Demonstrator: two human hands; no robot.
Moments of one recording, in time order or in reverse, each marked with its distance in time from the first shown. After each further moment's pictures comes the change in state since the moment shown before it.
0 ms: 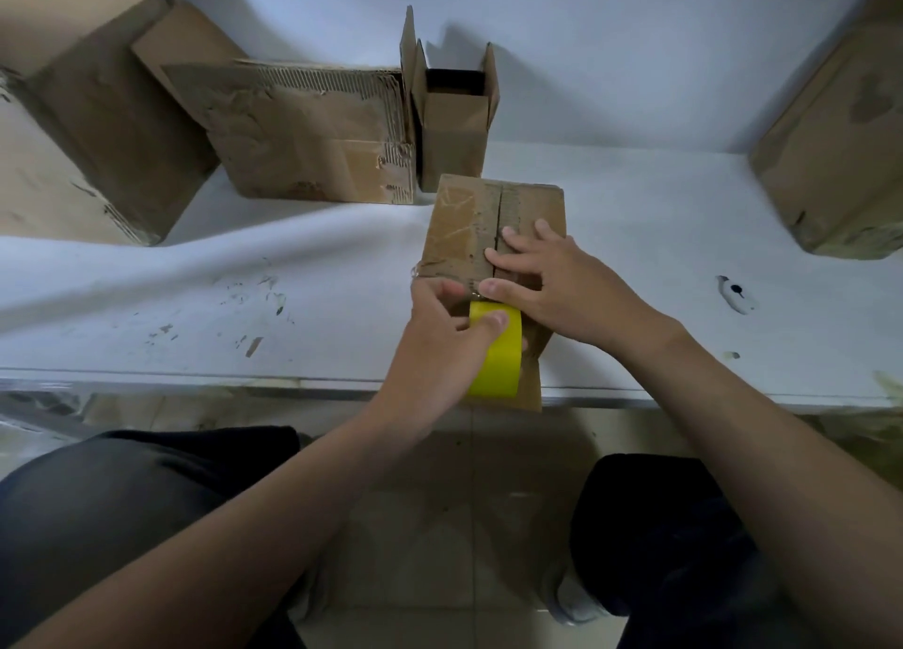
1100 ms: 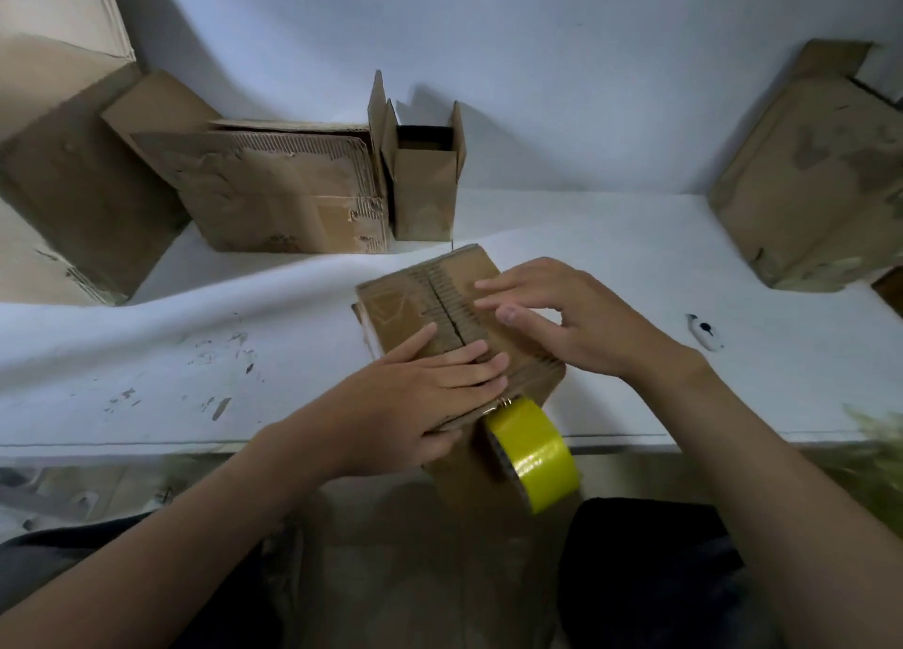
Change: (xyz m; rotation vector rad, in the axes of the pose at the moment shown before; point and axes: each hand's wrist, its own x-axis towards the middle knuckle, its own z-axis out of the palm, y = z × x) left_hand 0.038 0.001 -0.043 1.350 -0.571 0.915; right_hand -0.002 0.044 -0.022 0.173 0.249 -0.401
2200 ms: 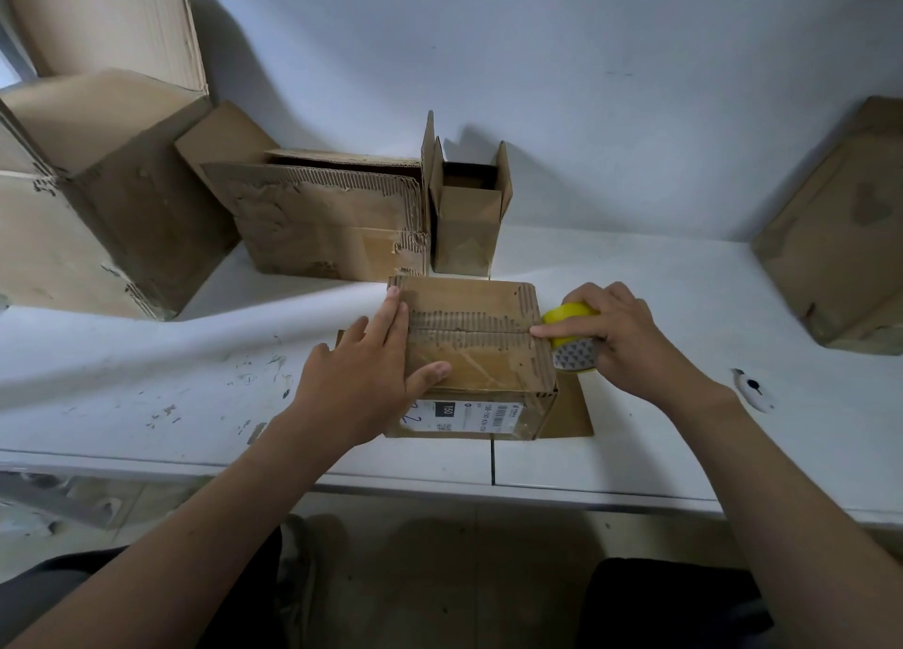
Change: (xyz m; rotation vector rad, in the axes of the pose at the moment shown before) left_hand -0.013 -0.054 -0.007 0.006 -0.002 -0.795; right_hand 0.019 0.054 0.008 -0.226 -0.009 0.108
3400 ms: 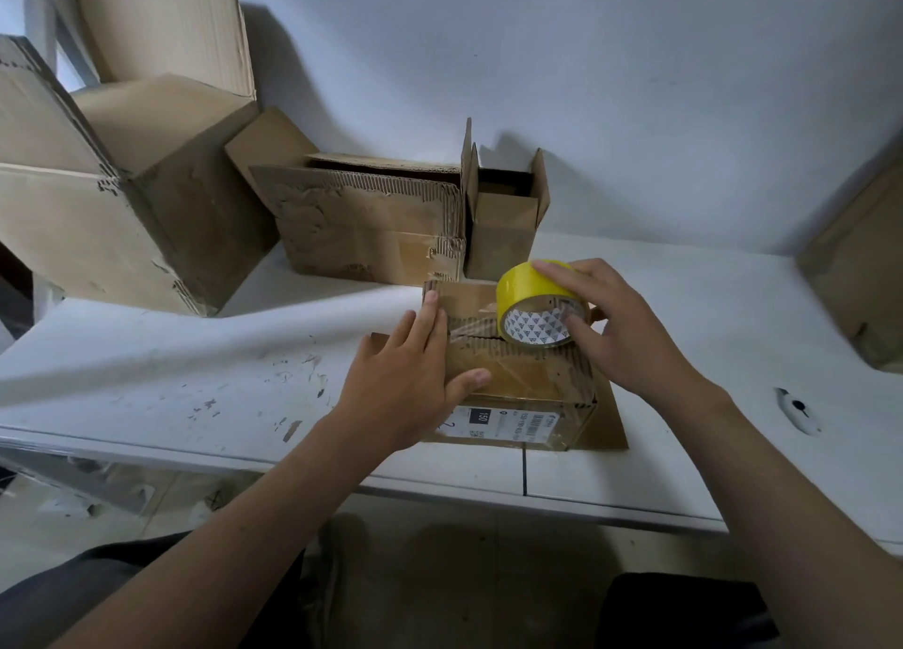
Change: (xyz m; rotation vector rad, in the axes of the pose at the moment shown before) left_hand 0.000 0.000 0.004 -0.019 0.070 0.020; right_hand 0.036 -0.051 0.004 0.365 0.178 -0.073
